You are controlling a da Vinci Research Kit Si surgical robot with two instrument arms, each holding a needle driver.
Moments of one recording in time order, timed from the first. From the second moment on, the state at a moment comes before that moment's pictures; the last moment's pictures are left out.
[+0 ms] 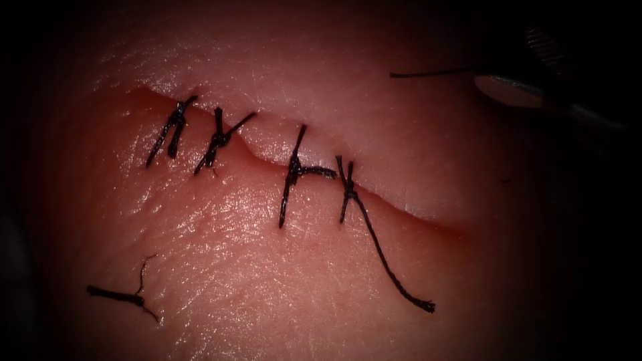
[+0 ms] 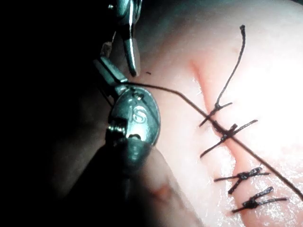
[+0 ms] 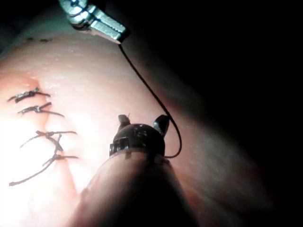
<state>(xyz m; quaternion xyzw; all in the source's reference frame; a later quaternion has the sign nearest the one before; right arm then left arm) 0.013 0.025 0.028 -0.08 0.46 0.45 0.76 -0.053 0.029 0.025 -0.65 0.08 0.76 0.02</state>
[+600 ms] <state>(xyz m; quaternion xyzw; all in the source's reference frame) 0.012 0.024 0.028 -0.08 0.46 0.44 0.77 -0.051 0.024 0.031 -0.61 0.04 0.79 0.06</state>
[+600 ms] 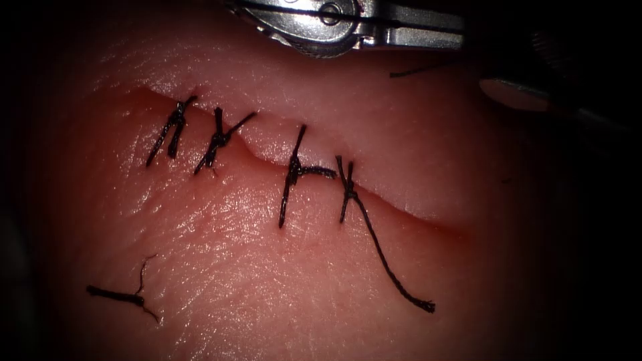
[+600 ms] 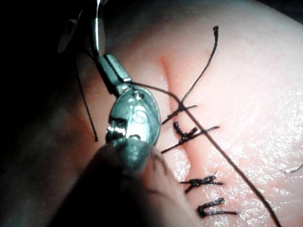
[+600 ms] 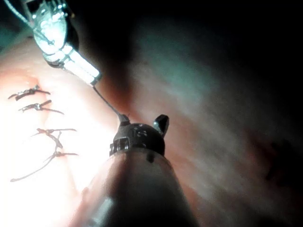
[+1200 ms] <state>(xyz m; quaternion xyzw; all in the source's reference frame) 0.012 0.024 0.028 -0.08 0.46 0.44 0.77 -0.048 0.024 0.037 -0.56 -0.01 0.83 0.09</state>
